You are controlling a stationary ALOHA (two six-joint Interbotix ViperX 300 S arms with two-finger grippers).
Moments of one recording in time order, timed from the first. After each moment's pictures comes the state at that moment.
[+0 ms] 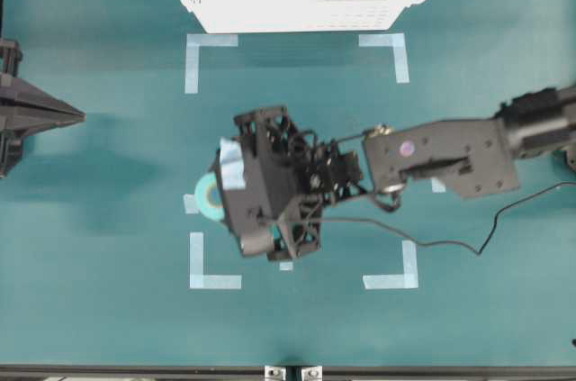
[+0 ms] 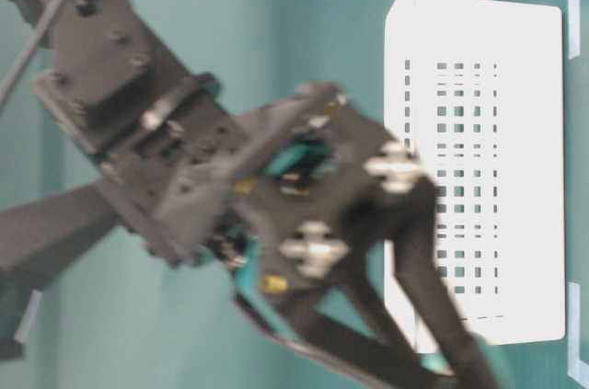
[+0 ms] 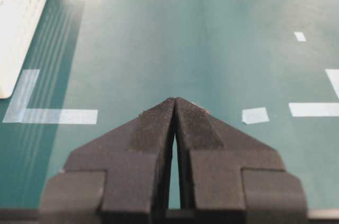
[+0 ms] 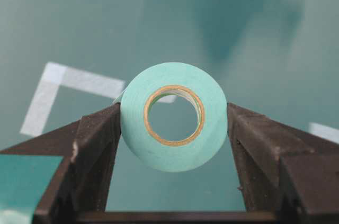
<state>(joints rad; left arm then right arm) -0.02 -1.39 1.58 -0.03 0.00 -0.01 0.18 0.19 0.15 -0.16 0.33 0.18</state>
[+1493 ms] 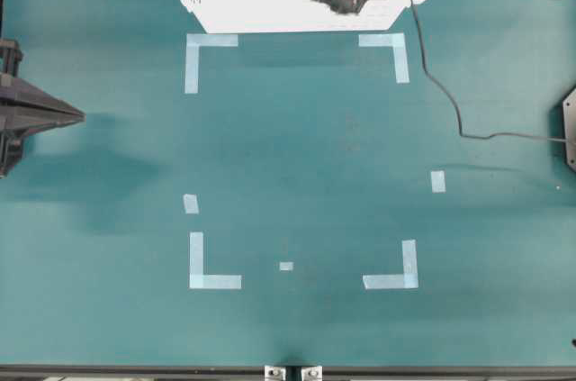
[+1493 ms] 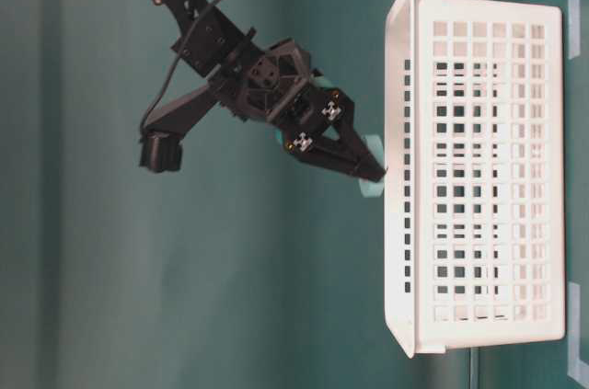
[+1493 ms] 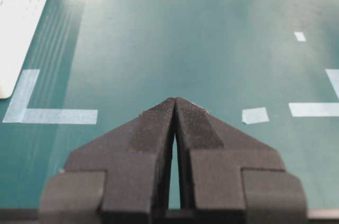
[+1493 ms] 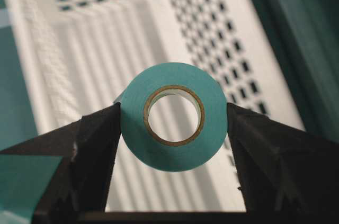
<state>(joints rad) -0.02 -1.39 1.58 -0.03 0.00 0.00 -0.40 0.03 0.38 -0.16 0.30 0.18</state>
